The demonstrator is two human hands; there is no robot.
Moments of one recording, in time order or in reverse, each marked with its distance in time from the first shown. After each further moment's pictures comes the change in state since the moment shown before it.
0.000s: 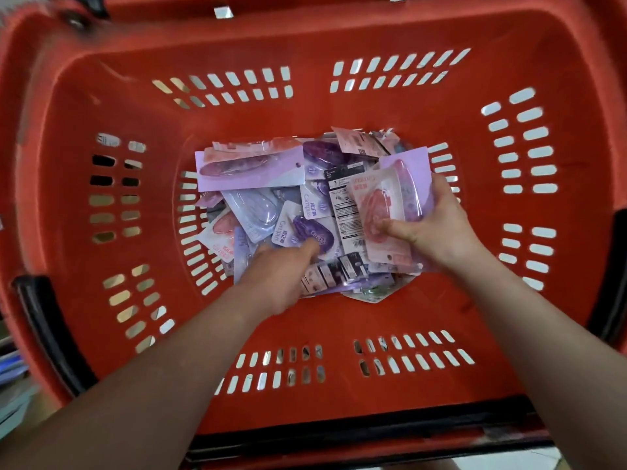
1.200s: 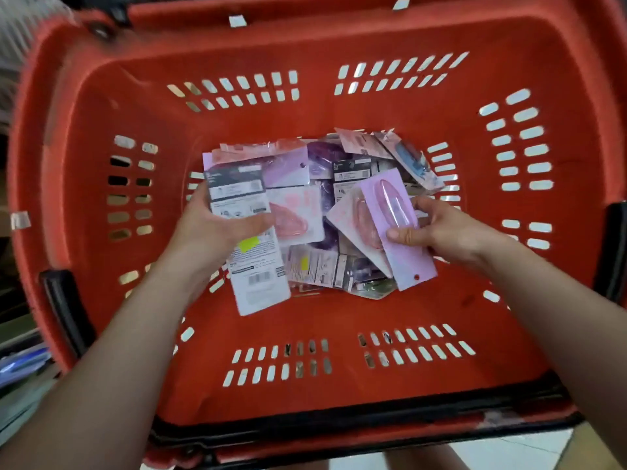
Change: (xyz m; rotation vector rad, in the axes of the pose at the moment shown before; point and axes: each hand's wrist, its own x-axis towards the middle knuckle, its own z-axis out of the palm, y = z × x) left_hand -0.044 -0.025 -0.092 -1.233 0.347 -0.366; right_hand 0.009 0.009 -0.019 0.010 -0.404 0.198
